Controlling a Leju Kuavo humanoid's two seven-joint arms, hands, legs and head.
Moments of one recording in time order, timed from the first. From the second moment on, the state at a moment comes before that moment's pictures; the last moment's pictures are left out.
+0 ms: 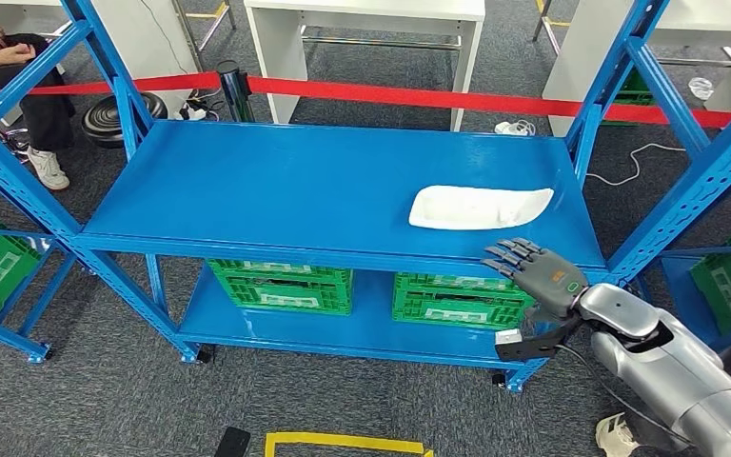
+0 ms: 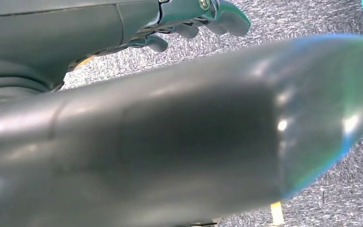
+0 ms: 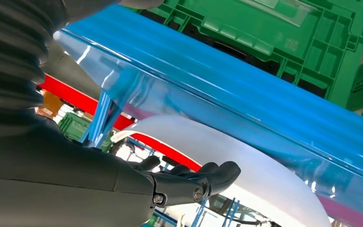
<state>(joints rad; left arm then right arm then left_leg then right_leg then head) -0.15 -0.23 0.48 -0.22 -0.82 0.20 -0.42 -0.37 -0.73 0.38 -1.18 1.11 -0.15 -0.39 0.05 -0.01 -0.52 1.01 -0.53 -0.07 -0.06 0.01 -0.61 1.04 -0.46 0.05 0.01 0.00</state>
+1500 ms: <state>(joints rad) -0.11 -0.22 0.48 -0.21 -0.83 0.15 -0.45 0.05 -0.77 -0.08 -1.55 1.23 -0.12 -0.37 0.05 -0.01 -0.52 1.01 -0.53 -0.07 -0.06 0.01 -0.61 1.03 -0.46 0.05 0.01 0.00</state>
